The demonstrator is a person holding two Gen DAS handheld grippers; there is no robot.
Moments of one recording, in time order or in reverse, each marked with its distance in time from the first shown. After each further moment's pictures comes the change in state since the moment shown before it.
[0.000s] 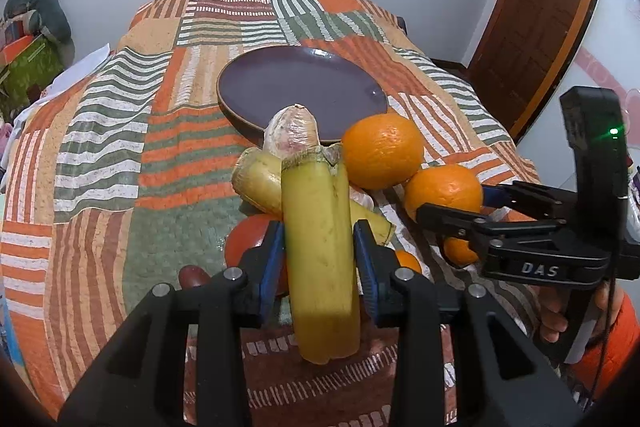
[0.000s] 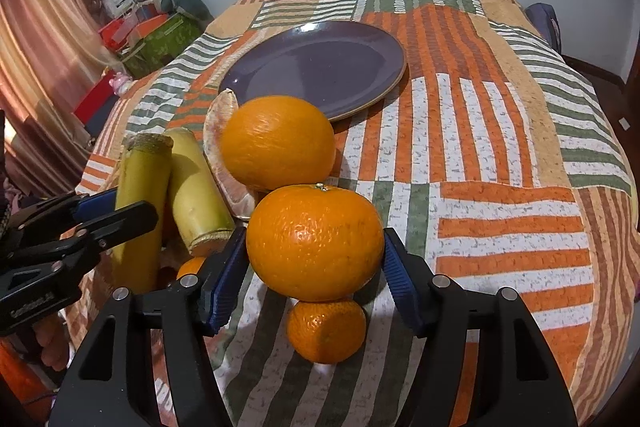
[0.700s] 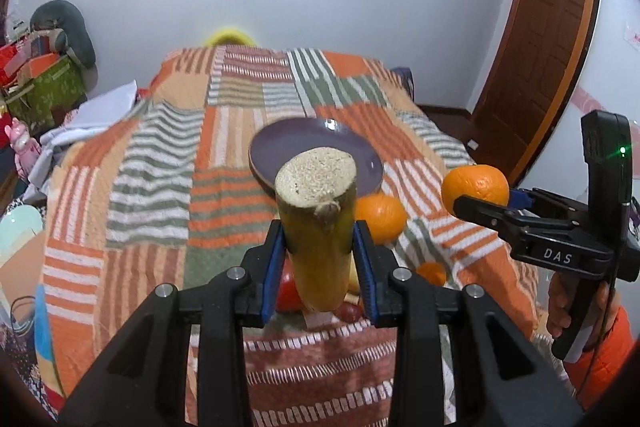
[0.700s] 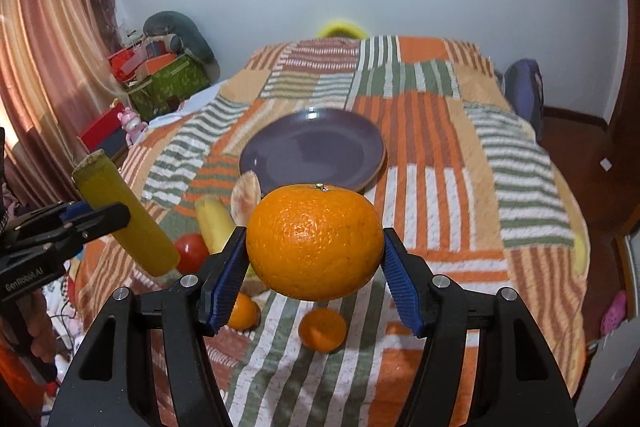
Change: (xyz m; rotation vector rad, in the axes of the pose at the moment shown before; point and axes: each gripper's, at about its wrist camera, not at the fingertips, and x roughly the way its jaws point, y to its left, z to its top) left arm -0.084 0.002 0.017 -0.038 -0.186 0.031; right arm -0.069 0.015 0.024 -0.064 -0.194 -0.058
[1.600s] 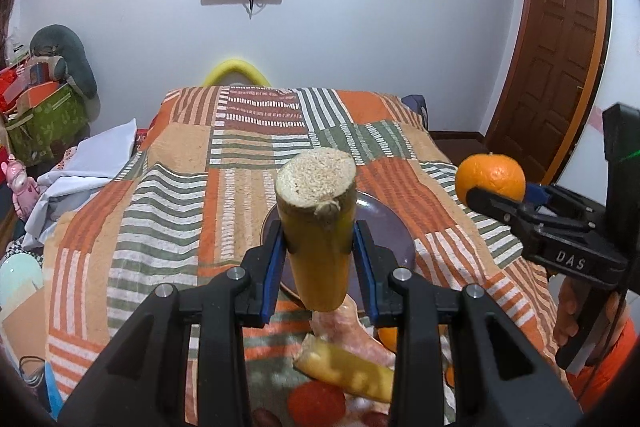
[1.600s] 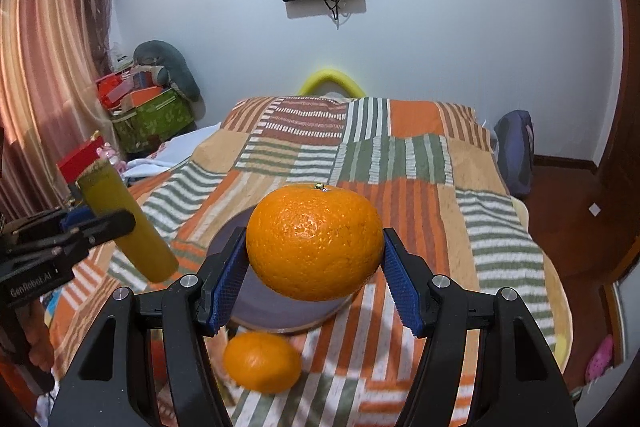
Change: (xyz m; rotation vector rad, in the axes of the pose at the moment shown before) left arm 0.064 0.017 0.080 0.023 -0.072 0.037; right arm 0.033 -0.012 0.073 -0.049 -0.147 -0.064
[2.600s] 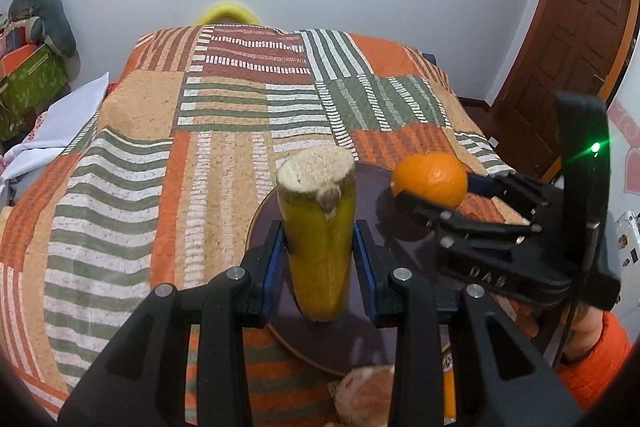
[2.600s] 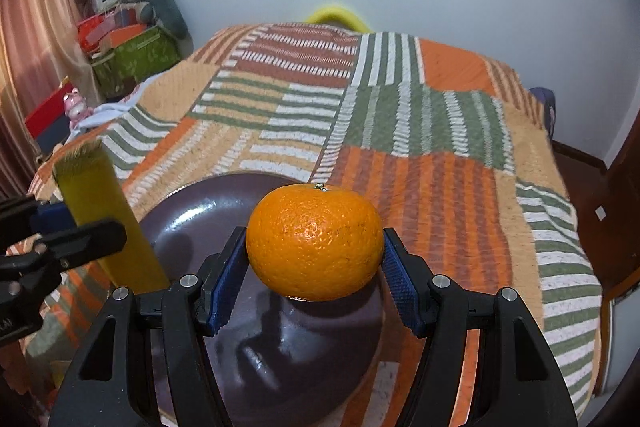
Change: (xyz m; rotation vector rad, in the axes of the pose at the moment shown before) left arm 0.132 0.029 0.012 -0.044 0.180 -0.035; right arm 0.140 -0.002 0.004 -0.075 0.224 -0.008
